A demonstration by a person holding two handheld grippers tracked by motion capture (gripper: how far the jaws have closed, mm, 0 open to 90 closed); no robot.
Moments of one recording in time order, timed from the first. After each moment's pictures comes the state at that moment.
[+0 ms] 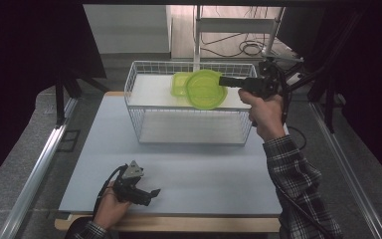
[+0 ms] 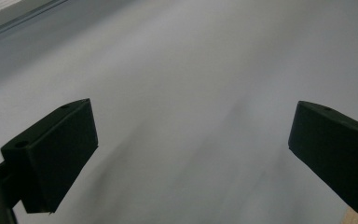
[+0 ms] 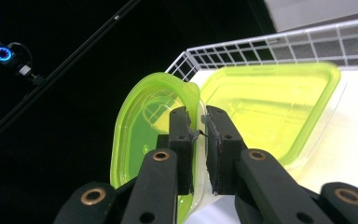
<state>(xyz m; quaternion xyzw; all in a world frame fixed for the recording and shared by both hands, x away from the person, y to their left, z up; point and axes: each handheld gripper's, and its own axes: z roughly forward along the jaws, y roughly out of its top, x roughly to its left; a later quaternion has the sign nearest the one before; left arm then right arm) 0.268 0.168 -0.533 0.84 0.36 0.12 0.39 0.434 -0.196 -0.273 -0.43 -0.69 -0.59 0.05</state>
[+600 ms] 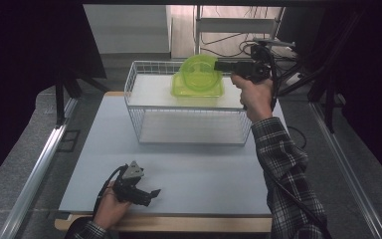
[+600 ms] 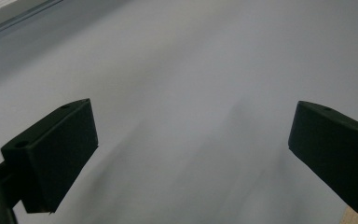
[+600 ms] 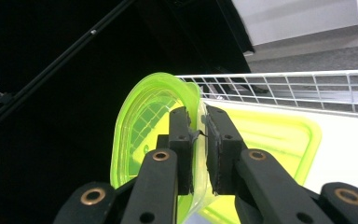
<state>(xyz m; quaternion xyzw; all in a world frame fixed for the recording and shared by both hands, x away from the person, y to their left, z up) 0.268 0.168 -0.533 0.84 0.36 0.12 0.39 0.468 -0.174 -0.258 -0.45 -0.68 -0.58 0.01</state>
